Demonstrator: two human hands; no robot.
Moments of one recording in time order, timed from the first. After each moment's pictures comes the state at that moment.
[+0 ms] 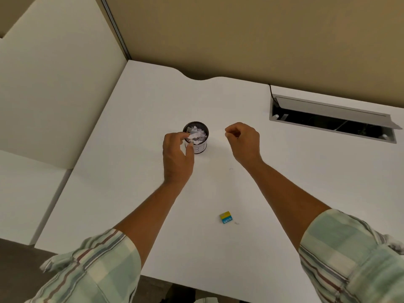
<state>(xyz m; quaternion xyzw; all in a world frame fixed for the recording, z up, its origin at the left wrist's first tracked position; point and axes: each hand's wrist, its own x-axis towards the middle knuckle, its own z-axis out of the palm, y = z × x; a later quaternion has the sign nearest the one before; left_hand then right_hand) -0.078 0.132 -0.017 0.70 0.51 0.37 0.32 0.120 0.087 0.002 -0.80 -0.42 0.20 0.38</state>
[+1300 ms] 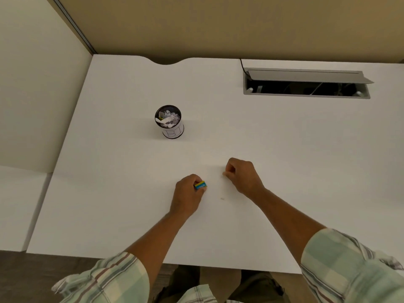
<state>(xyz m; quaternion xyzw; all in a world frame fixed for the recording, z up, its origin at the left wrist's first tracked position) -0.085 -0.008 -0.080 0.75 0.50 0.06 0.42 0.114 -0.084 -0.064 -0.82 -0.42 0.31 0.23</state>
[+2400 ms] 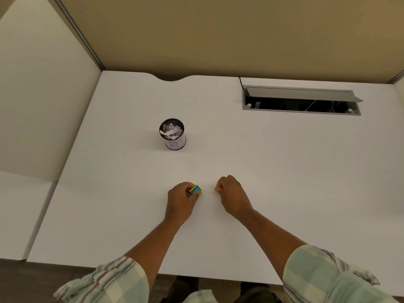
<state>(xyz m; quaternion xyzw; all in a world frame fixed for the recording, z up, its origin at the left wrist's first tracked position) -0.098 0.004 -0.071 0.69 0.54 0.13 0.46 0.070 -0.086 -0.068 -0.83 -0.44 0.29 0.18</state>
